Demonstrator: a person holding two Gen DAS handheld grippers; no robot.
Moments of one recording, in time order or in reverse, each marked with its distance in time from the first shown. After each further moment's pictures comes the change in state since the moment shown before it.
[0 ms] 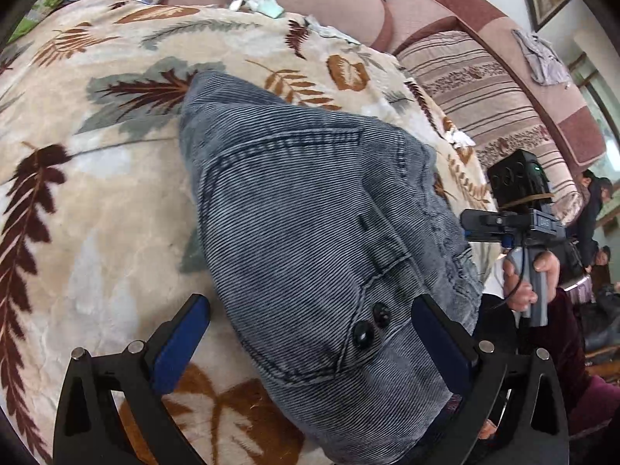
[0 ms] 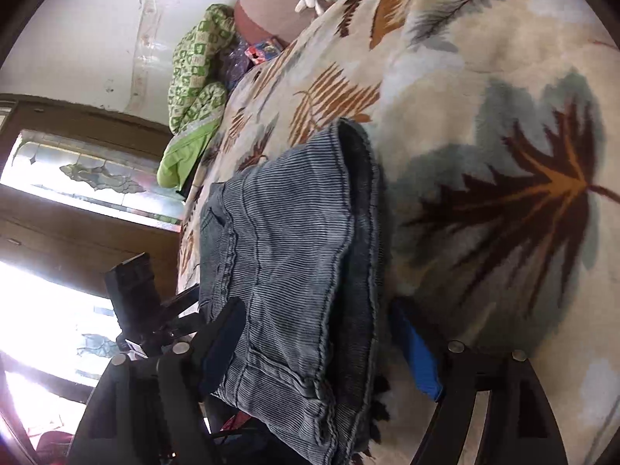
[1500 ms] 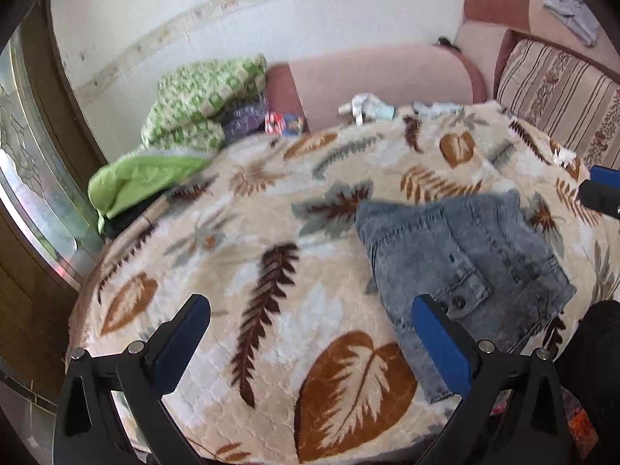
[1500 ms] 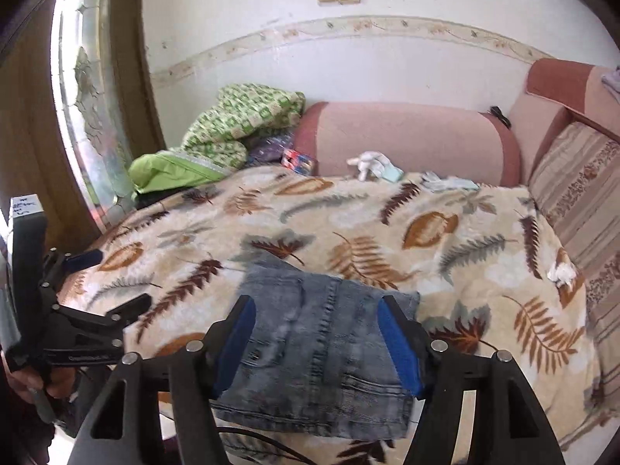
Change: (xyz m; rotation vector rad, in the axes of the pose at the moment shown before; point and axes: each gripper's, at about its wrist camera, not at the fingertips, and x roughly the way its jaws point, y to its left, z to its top) left arm -0.113 -0.074 -0.050 0.129 -0.314 0.798; right arm -0.050 0.216 -0.101 -0.543 -0.481 -0.606
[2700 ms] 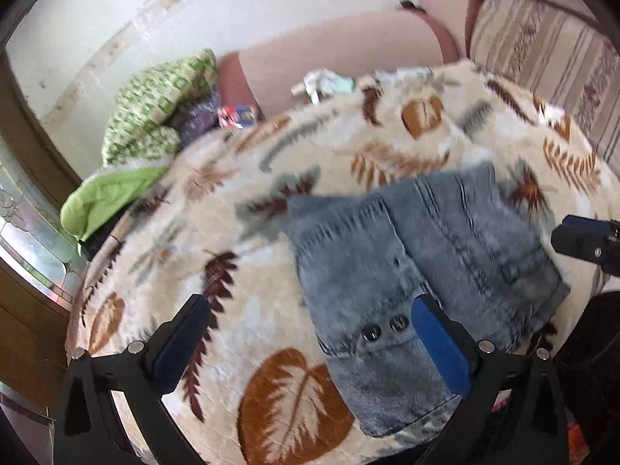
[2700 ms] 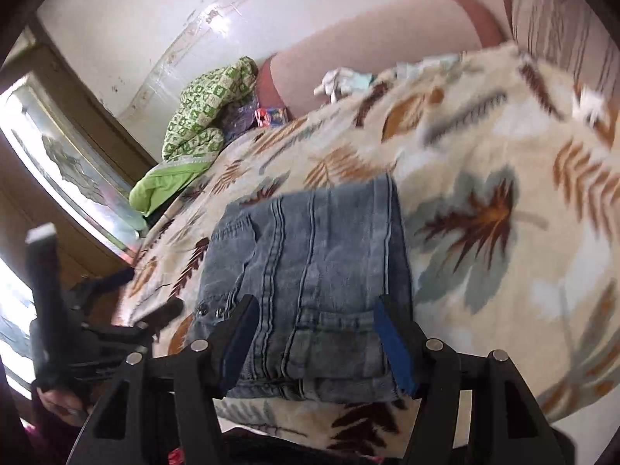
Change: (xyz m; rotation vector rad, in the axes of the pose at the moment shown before) left arm 0.011 -0.079 0.032 0.123 0.023 0.008; right arm 0.056 -0.091 -0.065 0.347 0.140 0.219
